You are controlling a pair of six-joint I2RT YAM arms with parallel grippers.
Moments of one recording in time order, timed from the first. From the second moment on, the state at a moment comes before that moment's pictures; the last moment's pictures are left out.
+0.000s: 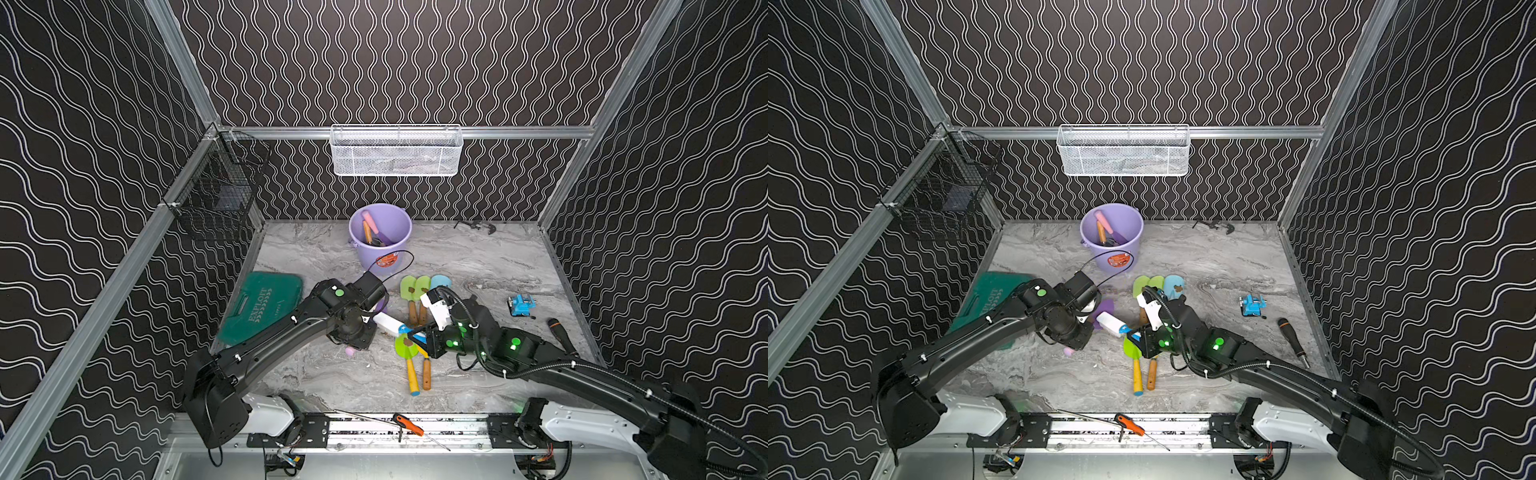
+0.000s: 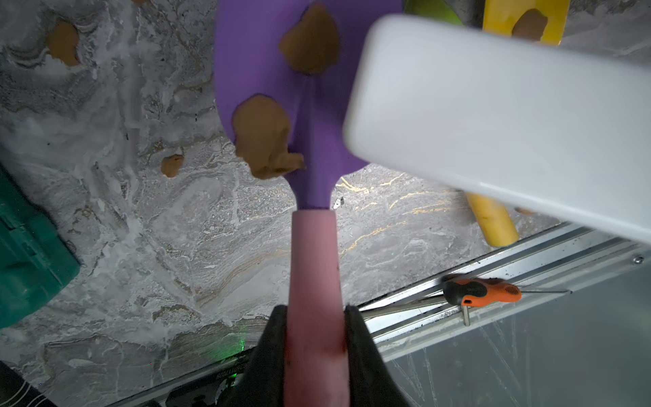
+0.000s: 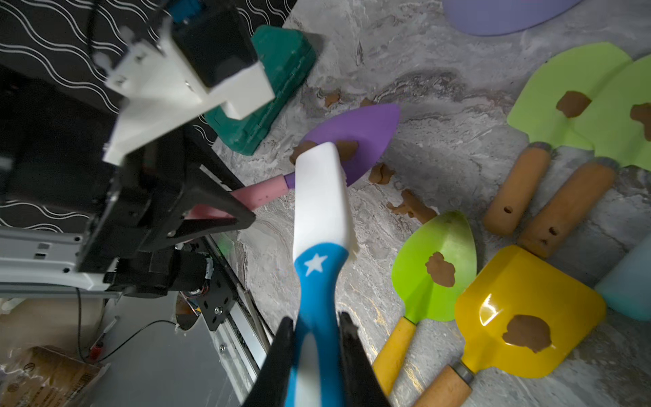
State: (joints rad) left arm -0.77 1.36 1.20 -1.25 -0.02 -0.35; right arm 0.96 1.10 0.77 -0.25 -0.14 0.58
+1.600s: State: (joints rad) left arm -0.77 1.31 1.15 -1.20 -0.07 -0.36; right arm 0.83 1.32 0.88 -0.14 -0.10 0.57
